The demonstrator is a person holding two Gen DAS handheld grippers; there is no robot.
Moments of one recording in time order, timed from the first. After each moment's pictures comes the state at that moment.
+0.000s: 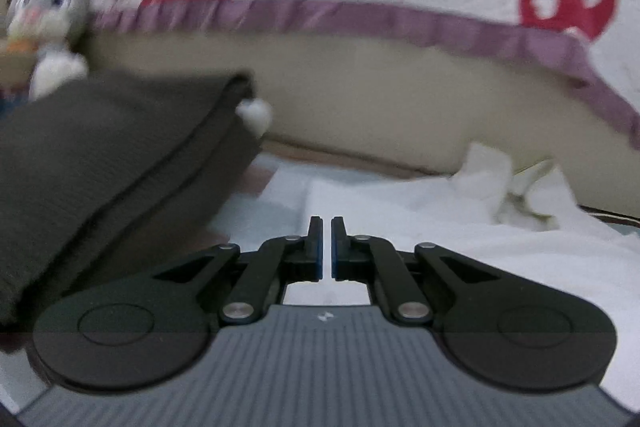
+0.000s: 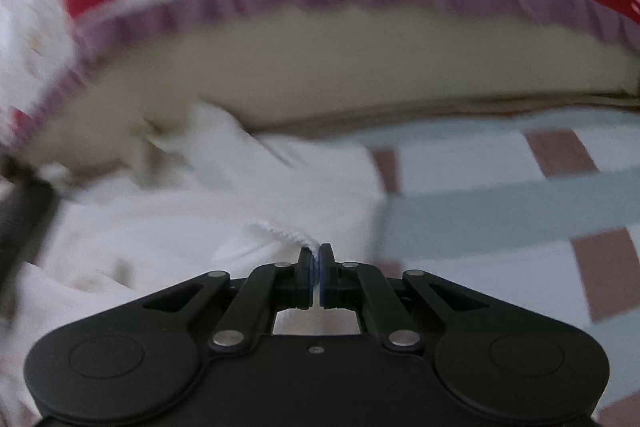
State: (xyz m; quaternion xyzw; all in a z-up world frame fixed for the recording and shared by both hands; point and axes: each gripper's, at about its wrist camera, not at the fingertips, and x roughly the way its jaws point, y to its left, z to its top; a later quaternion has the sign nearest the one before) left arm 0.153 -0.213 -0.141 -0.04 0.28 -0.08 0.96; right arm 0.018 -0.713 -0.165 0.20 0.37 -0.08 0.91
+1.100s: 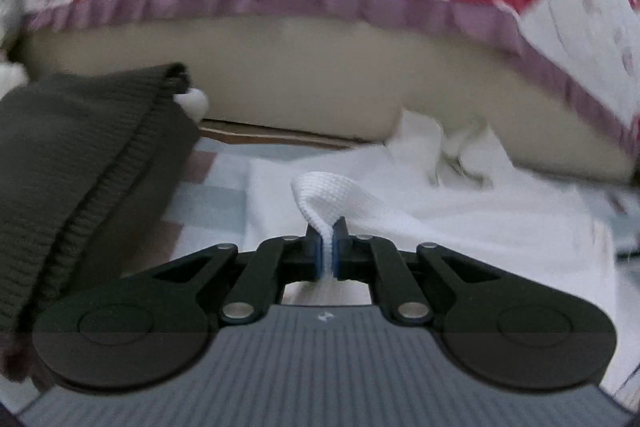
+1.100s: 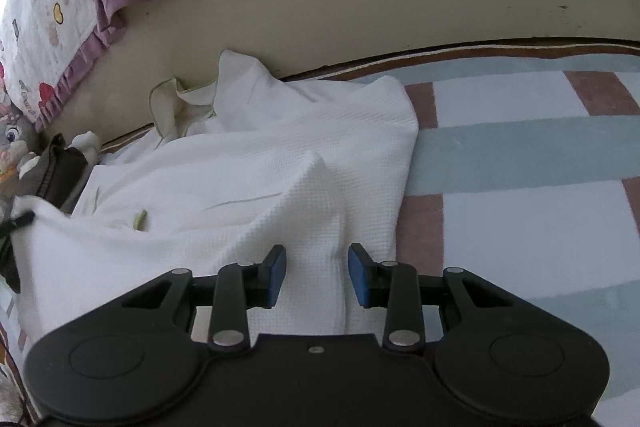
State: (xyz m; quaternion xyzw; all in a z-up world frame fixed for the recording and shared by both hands) left arm 0.147 -0.221 -0.136 0.02 0.32 -0.18 0.93; right arm 0.008 -0.705 -0.185 0.23 0.38 0.00 0.90
